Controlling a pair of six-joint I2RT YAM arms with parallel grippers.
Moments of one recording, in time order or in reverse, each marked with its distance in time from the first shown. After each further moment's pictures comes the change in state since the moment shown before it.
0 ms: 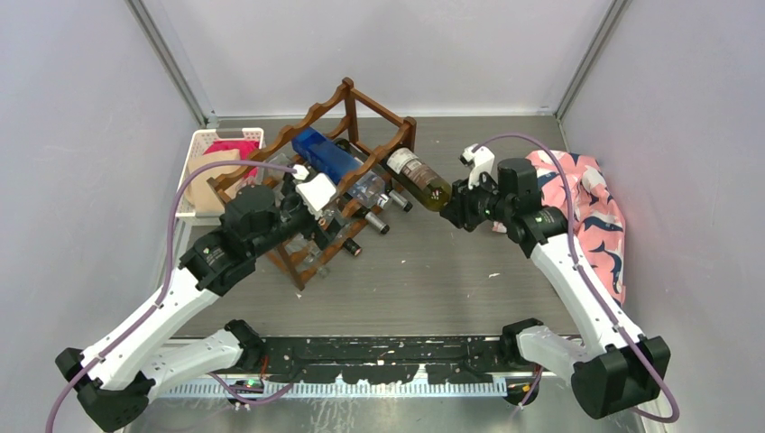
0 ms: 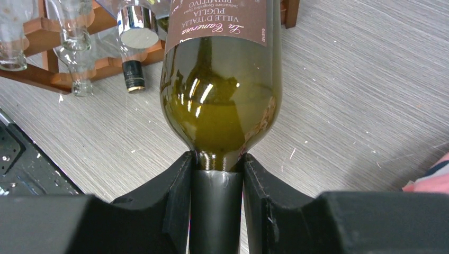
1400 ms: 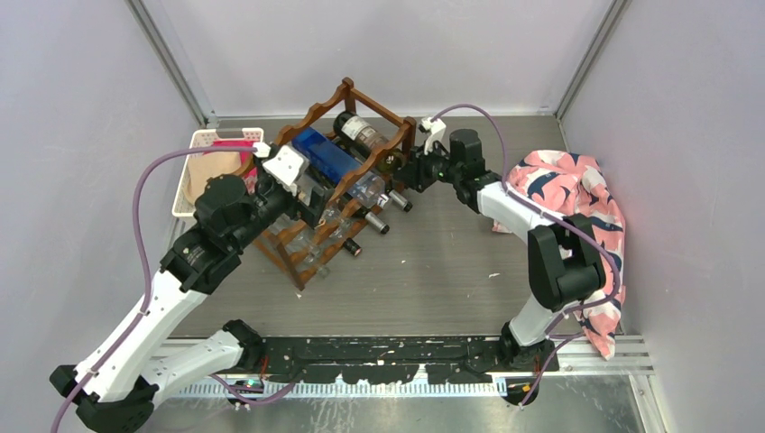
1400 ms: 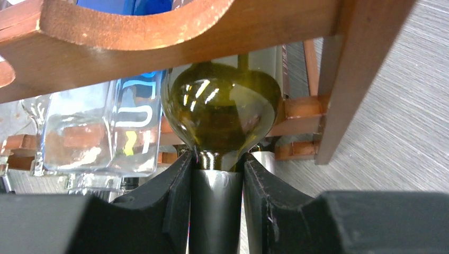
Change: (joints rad) left arm 0.090 -0.022 0.098 0.033 -0.059 -0.108; right arm 0.071 0.604 0.127 0.687 -0.154 0.139
